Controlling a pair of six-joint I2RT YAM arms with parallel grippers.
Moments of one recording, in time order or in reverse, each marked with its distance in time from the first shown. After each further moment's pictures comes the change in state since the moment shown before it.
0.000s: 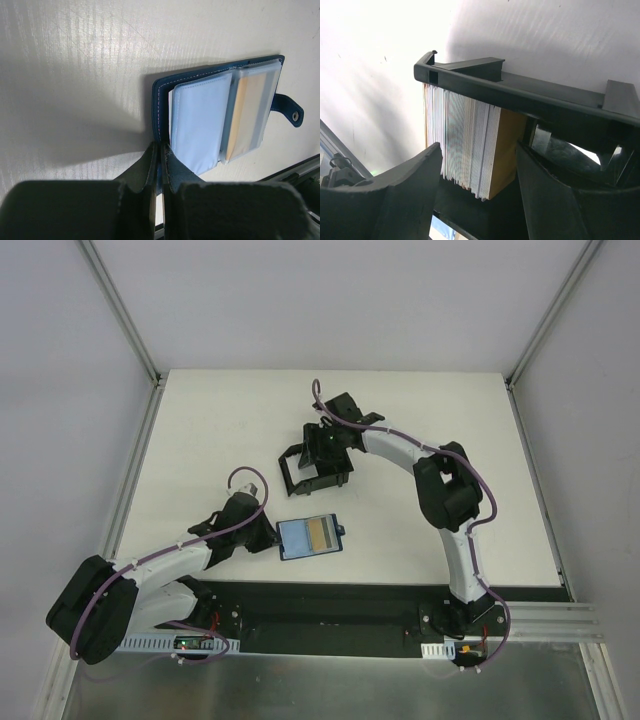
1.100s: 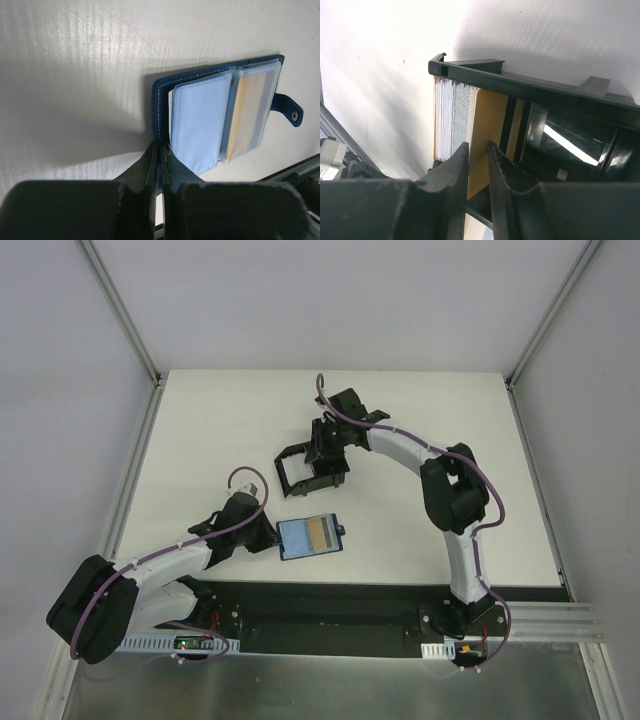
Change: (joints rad) left arm 0.000 0.003 0.000 0.002 0.001 0.000; right arm -0.009 -0.044 -0.018 0.026 -0.023 0.009
